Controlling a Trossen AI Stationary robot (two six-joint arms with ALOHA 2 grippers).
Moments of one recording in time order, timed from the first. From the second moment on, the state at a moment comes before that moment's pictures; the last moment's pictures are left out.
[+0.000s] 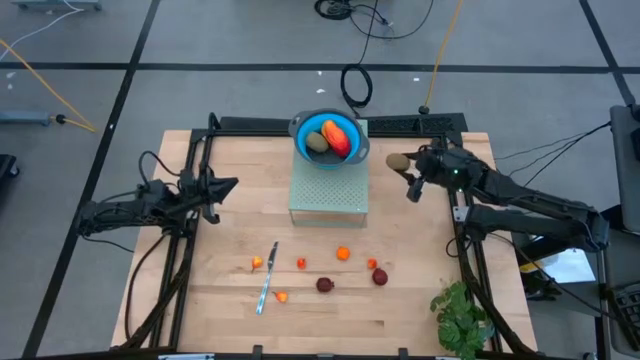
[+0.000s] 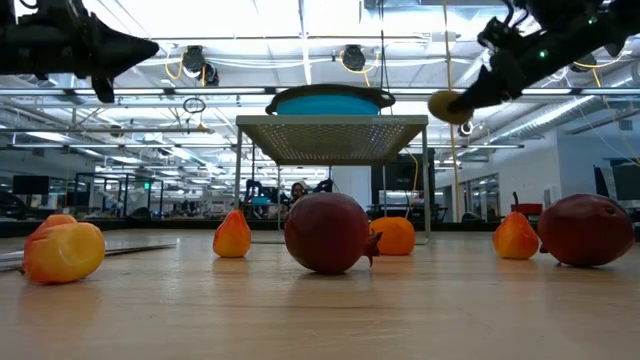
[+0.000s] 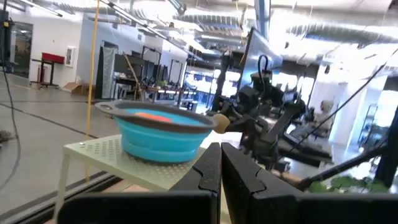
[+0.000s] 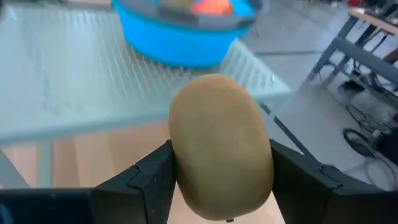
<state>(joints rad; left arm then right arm) 0.04 0.01 0.11 0.16 -0.27 -0.14 -0.45 0.66 0.52 -0.21 0.09 -0.19</state>
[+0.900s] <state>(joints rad) 0.04 0.01 0.11 0.24 -0.27 -0.16 -0.45 0.65 0.52 0.05 -0.58 0.71</state>
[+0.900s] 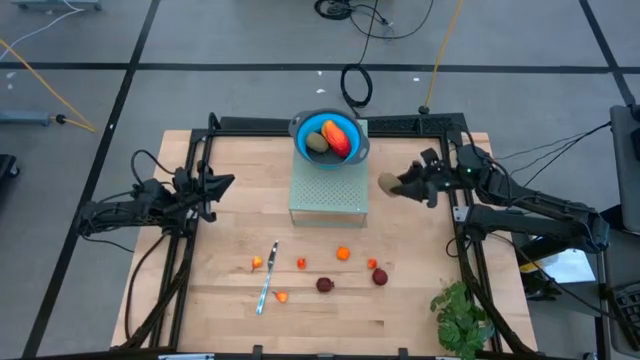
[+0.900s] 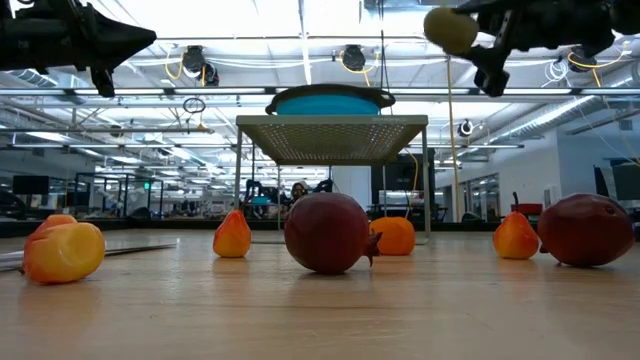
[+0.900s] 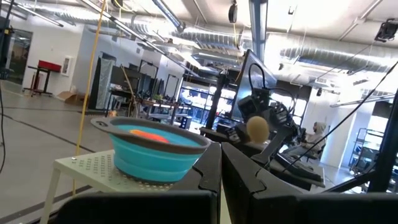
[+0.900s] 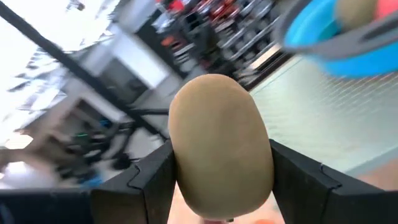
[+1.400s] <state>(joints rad) 0.04 0.01 0.11 0.24 -0.27 -0.16 -0.45 0.65 0.52 0.43 -0.87 1.09</state>
